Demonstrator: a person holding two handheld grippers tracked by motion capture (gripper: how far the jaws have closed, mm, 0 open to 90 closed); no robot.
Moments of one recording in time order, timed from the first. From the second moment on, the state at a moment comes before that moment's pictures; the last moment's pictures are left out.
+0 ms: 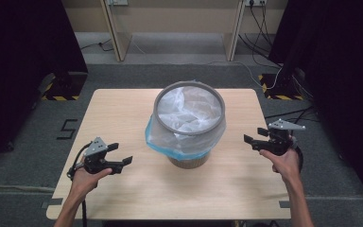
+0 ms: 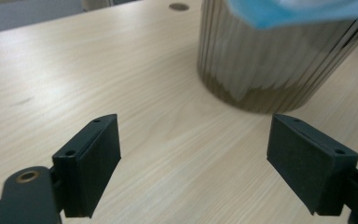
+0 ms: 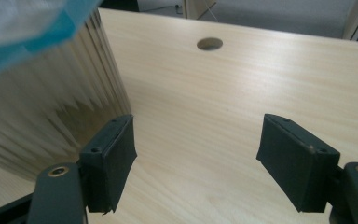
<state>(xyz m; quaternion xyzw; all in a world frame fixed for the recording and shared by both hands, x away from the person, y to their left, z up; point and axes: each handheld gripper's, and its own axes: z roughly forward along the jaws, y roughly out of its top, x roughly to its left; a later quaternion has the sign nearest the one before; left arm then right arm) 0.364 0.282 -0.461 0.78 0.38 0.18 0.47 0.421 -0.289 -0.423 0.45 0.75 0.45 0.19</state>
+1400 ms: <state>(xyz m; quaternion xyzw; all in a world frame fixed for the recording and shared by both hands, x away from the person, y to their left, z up) 0.343 0.294 -0.525 0.82 0.41 0.17 0.37 0.381 -0.283 -0.512 0.45 0.80 0.33 0.19</state>
